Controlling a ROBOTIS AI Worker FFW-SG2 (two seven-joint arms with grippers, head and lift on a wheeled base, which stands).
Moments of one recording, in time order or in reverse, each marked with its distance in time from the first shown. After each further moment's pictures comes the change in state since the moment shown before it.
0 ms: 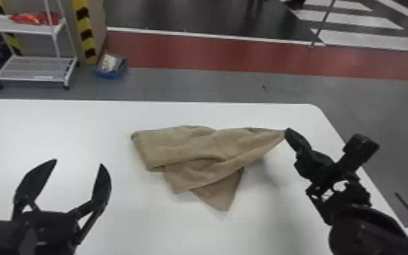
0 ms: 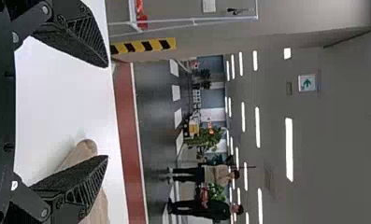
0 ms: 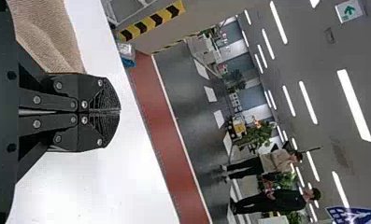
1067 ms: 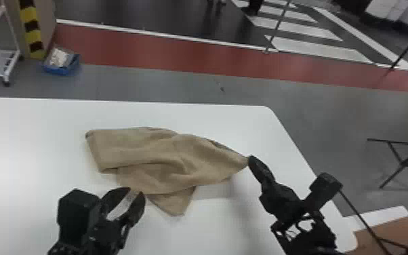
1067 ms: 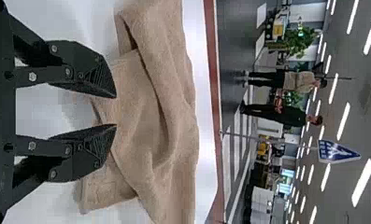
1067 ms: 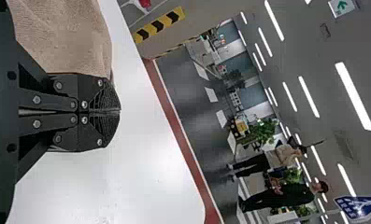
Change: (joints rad) left arm -0.299 -0.039 -0.278 0.171 0.138 0.441 -0.191; right arm 0.269 0.017 -0.026 -0.165 -0.131 -0.065 0.031
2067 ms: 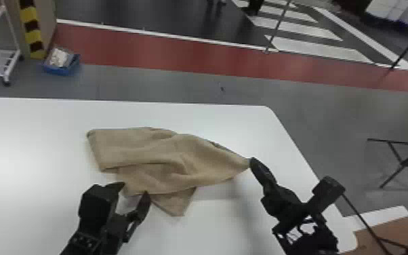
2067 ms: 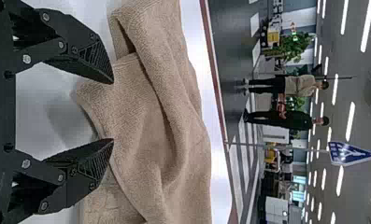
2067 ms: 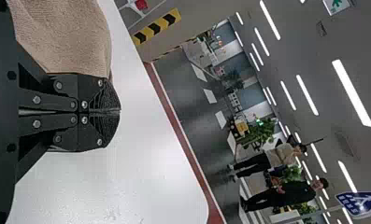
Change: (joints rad) left arm -0.099 -0.026 -0.054 0.150 -0.076 -0.036 0.070; right arm 0.003 0.000 -0.011 0.017 -0.027 -0.010 0.021
